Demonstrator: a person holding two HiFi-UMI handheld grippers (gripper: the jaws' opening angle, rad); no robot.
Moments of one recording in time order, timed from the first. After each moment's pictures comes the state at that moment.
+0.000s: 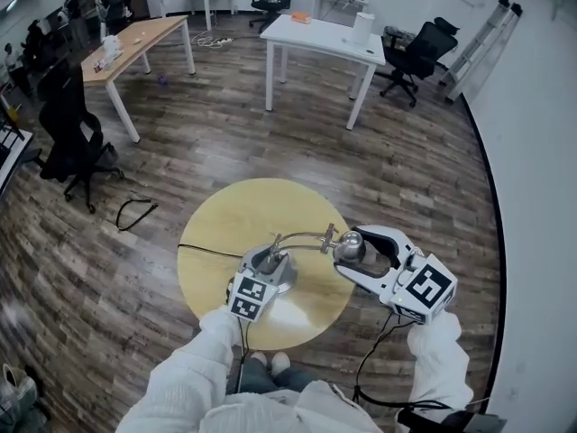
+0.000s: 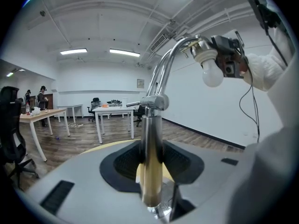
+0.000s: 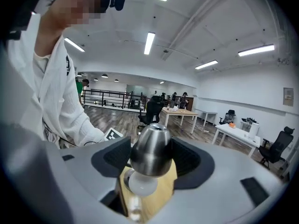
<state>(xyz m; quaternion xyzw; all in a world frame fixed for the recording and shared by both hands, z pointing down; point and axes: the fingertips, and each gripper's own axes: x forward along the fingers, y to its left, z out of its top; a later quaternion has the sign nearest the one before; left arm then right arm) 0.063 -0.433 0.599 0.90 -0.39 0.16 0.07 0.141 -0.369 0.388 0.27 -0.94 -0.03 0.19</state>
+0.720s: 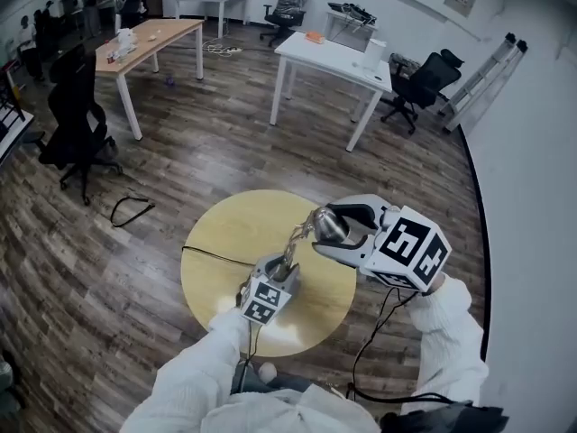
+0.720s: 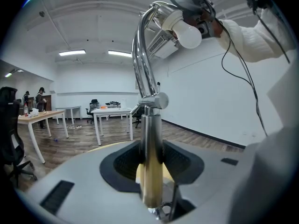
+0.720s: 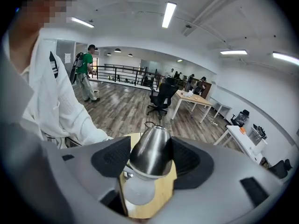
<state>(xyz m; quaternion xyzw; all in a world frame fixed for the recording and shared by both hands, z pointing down) 0.062 -0.430 0.590 0.91 -0.38 0.16 0.06 0.040 -0.403 0.339 0.18 -0.91 -0.06 0.37</state>
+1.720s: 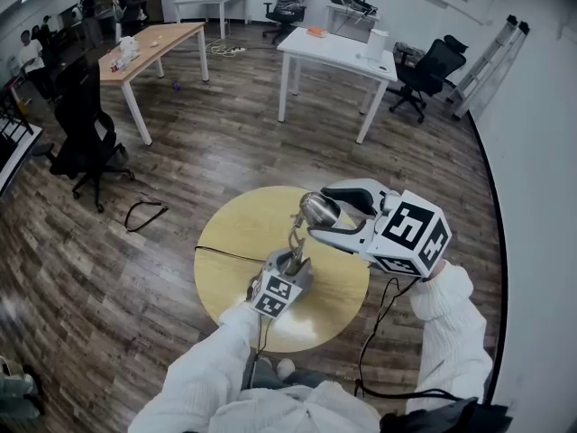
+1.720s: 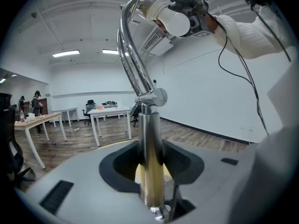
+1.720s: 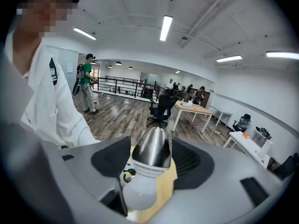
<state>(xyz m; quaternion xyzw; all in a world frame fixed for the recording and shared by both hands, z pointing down) 0.062 -0.433 0.594 0.92 -0.36 0.18 0.04 0.019 -0.412 0.323 0.18 -0.94 -0.06 0.29</state>
